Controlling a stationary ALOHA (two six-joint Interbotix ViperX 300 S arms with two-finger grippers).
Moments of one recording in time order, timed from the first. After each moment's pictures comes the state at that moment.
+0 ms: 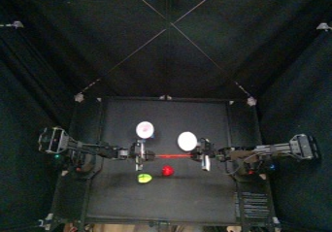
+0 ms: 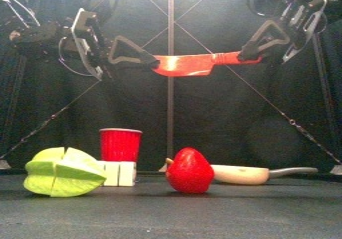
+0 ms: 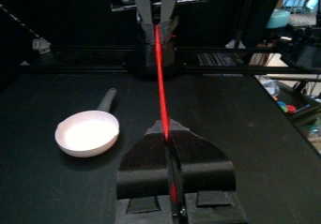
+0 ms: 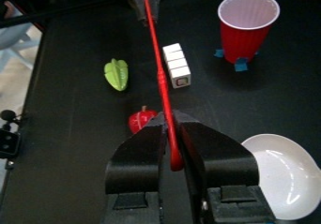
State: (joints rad) left arm -0.03 -0.16 0.97 -0.03 -0.74 0.04; right arm 0.03 -0.62 0.96 -0.74 0.12 0.91
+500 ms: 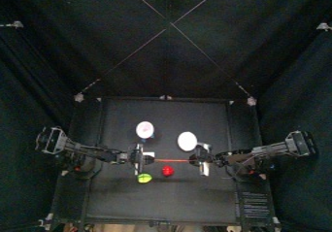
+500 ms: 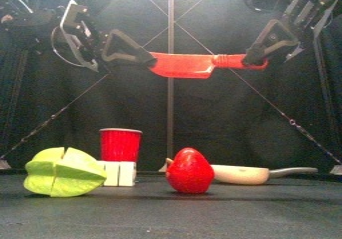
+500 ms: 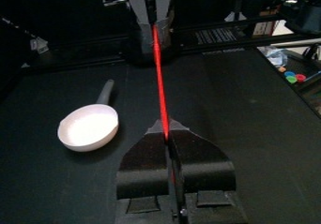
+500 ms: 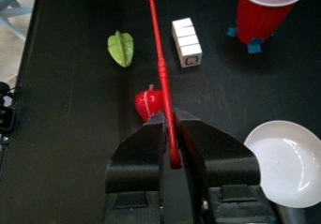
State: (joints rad) left arm -0.14 -0.19 0.95 -0.24 -0.61 0.31; right arm 0.15 -0.54 0.93 -0.73 0.22 0.92
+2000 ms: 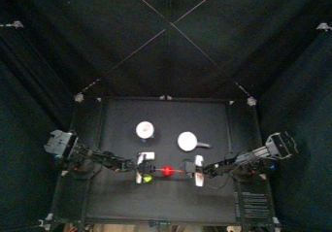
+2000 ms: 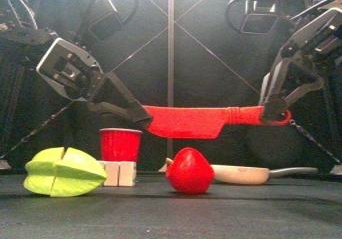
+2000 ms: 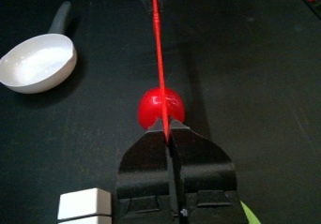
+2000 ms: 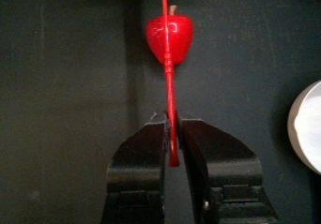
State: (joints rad) left arm -0.24 0.03 0.91 -0.44 -0.52 0.44; right arm 0.31 -0.25 0.88 -0.77 0.32 1.02
